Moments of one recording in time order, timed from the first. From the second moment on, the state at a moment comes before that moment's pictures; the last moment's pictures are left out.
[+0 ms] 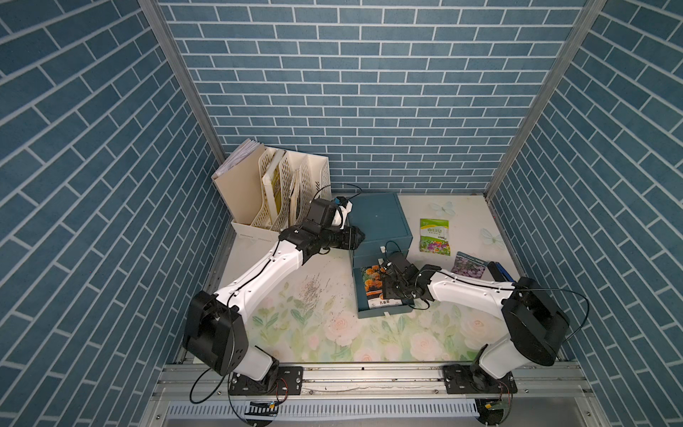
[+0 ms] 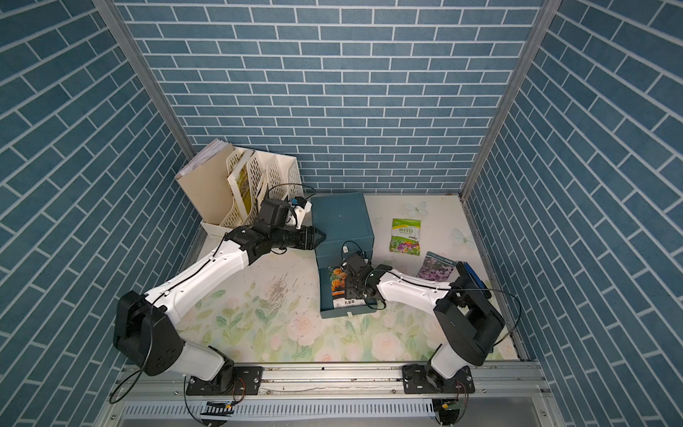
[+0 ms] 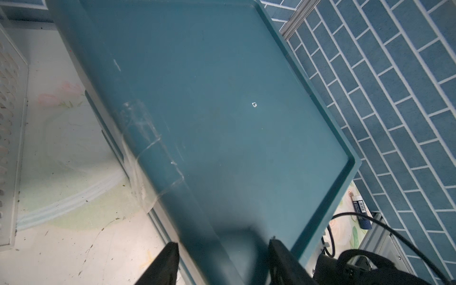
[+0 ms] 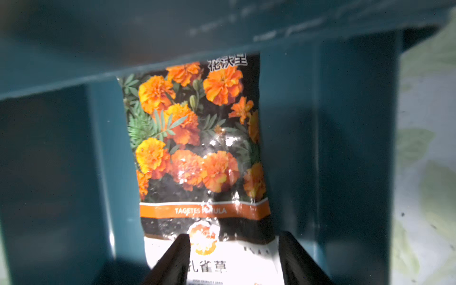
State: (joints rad) left arm -0.52 1.50 1.27 -0.47 0.30 -0.35; right arm 0.87 1.59 0.91 -0.48 0.11 0.72
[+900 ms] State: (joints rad) left arm -0.51 1.50 1.27 -0.47 0.29 -0.34; right arm 0.87 1.72 0.95 -0.35 0.01 0.70
